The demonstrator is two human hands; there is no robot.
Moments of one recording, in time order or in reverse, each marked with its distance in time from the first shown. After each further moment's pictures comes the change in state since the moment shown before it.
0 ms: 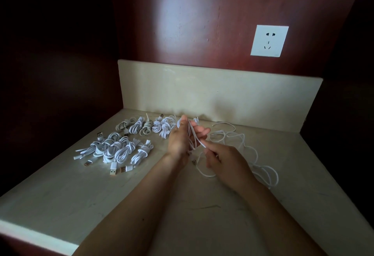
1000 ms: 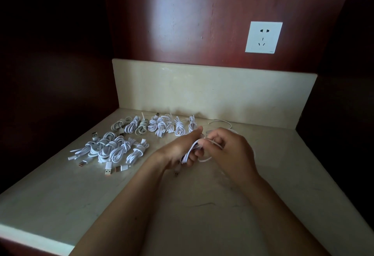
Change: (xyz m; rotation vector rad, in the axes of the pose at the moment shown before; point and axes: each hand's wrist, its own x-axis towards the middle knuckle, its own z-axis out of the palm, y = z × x) left_hand -0.009 0.007 -0.006 0.735 -0.368 -0.345; right_hand -0.002 -0.015 -0.021 0.129 0.222 0.132
